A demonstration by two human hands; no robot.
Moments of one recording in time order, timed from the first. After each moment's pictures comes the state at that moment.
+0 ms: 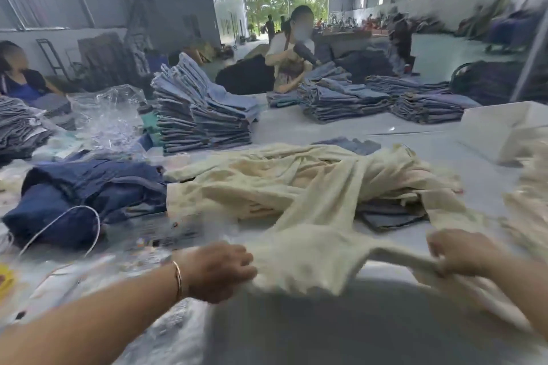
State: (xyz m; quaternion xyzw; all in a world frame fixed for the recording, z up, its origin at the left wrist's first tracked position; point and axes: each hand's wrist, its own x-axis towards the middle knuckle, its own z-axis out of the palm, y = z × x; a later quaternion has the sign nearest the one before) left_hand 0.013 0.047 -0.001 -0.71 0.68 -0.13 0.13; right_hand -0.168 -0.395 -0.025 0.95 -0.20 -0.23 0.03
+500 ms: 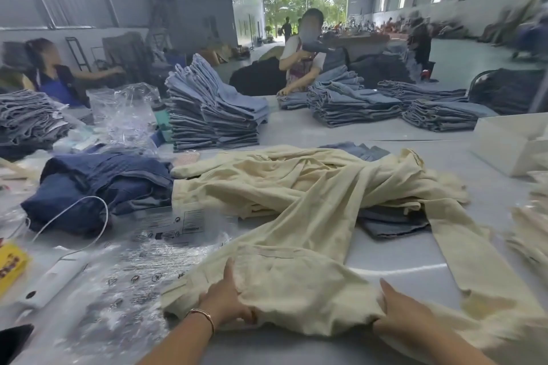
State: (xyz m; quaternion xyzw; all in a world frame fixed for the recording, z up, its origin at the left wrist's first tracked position) left_hand -0.018 0.023 -0.120 -0.96 0.10 0.22 -0.15; right_hand -0.175 -0.297 -0.130 0.94 -0.23 -0.16 -0.20
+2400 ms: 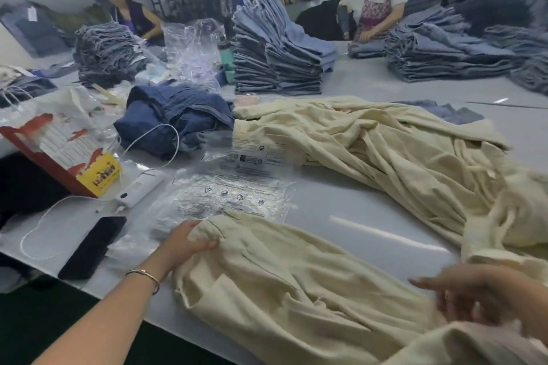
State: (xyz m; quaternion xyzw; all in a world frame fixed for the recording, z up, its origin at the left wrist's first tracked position) left_hand -0.045 0.195 -0.096 -0.90 -0.03 0.12 -0.41; right_hand -0.142 -0.313 -0.115 0.84 -0.24 -0.44 -0.22
